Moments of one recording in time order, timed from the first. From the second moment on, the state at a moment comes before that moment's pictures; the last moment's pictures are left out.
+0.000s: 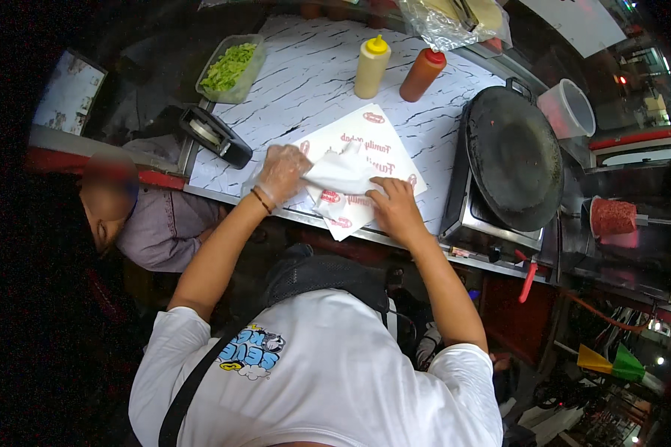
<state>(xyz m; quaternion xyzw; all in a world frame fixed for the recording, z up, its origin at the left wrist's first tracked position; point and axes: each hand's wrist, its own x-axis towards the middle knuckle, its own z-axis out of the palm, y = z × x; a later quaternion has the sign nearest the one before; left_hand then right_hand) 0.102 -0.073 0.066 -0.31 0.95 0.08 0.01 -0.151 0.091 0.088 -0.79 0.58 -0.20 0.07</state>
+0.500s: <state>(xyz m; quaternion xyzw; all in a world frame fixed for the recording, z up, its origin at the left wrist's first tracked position) 0.110 -0.081 0.065 -0.25 0.89 0.13 -0.36 -0.127 0.051 0.099 -0.64 0.64 -0.40 0.15</state>
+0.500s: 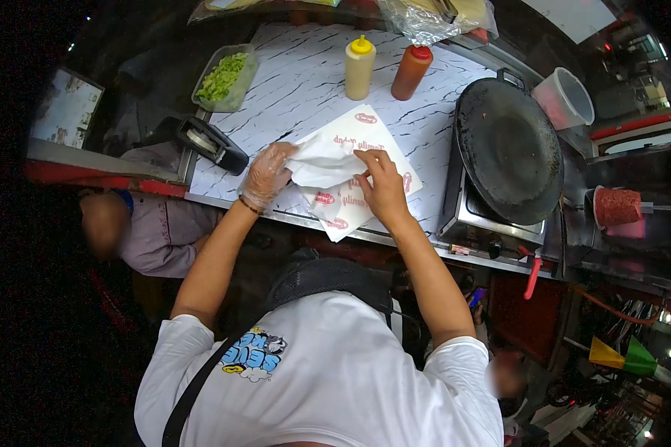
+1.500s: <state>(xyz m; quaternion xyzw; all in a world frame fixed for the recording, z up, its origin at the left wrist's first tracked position) 0.025 -0.059 0.087 -0.51 0.82 0.26 0.03 -0.154 0.070 0.057 -0.79 0.58 -0.19 0.01</state>
